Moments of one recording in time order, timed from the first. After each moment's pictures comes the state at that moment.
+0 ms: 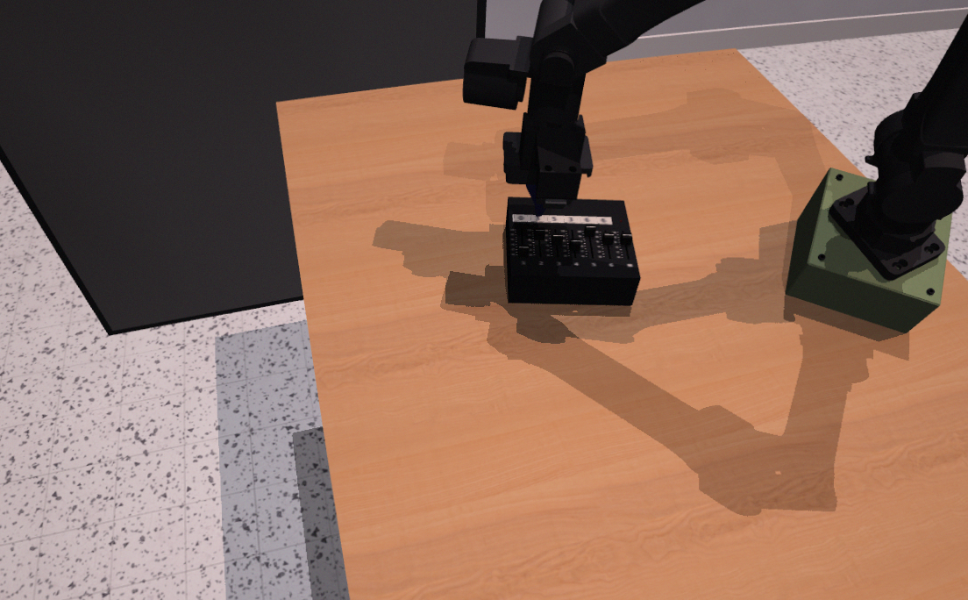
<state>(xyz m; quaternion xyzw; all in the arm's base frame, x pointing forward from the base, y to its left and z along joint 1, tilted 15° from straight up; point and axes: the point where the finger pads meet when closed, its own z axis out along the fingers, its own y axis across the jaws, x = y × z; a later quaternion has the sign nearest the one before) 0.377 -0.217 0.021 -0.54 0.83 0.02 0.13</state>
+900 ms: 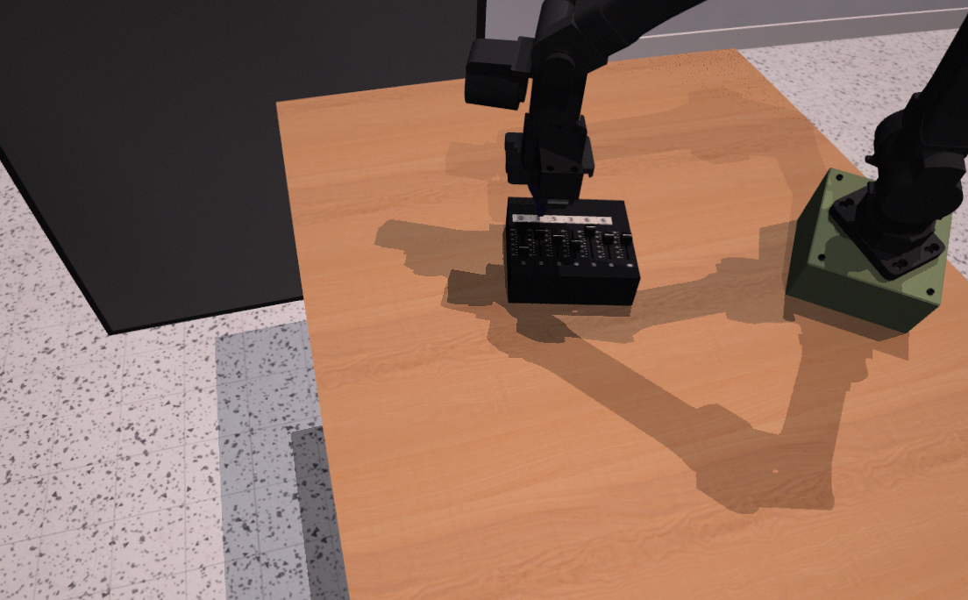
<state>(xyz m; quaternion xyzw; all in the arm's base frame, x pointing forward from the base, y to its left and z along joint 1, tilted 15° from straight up) 0.374 -0.217 0.020 -0.54 0.83 0.02 0.13</state>
